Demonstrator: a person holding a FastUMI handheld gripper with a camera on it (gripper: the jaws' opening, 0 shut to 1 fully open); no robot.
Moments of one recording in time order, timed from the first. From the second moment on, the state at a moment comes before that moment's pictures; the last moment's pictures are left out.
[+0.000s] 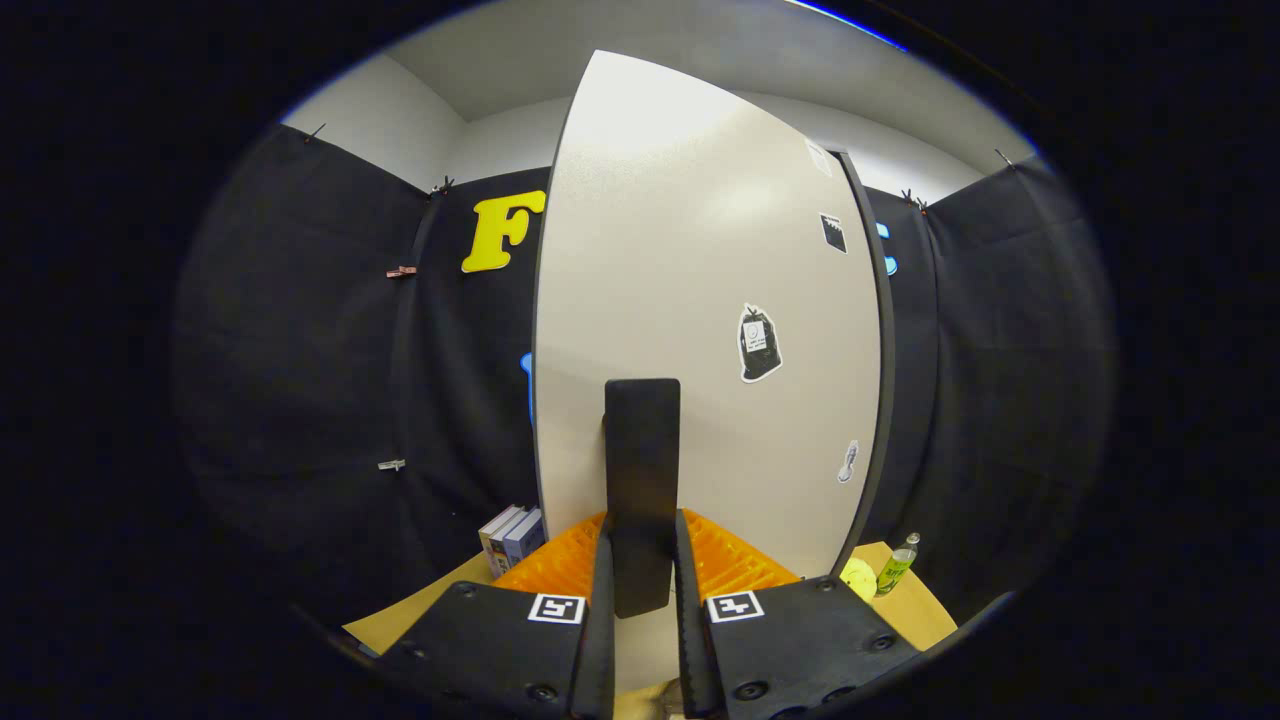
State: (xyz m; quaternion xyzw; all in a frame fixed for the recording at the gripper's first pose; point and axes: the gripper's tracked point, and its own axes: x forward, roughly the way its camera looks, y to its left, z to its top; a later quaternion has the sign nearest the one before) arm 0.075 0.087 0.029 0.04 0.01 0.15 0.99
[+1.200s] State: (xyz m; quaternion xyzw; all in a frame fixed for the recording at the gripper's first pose) arm 0.024 -0.092 0.027 0.05 0.02 0.07 1.00
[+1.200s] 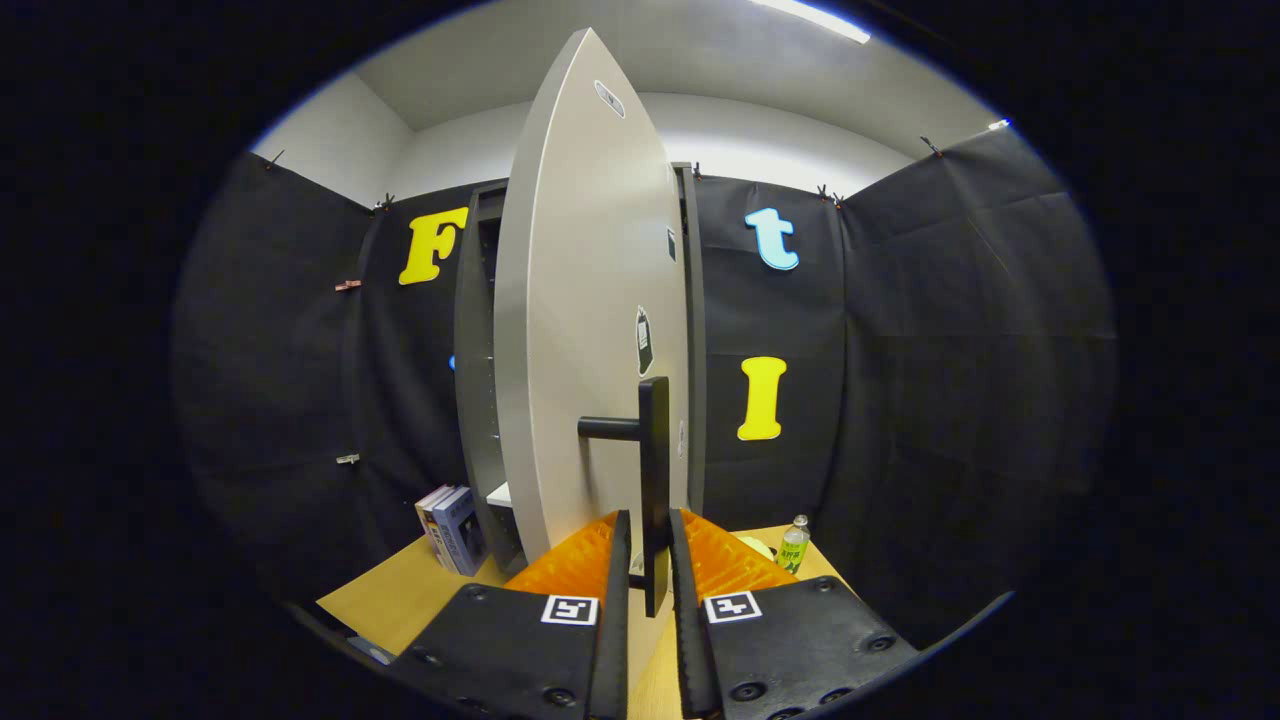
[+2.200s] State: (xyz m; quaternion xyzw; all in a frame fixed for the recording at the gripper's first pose) arm 0.011 -0.165 0.030 0.08 0.01 0.03 1.00
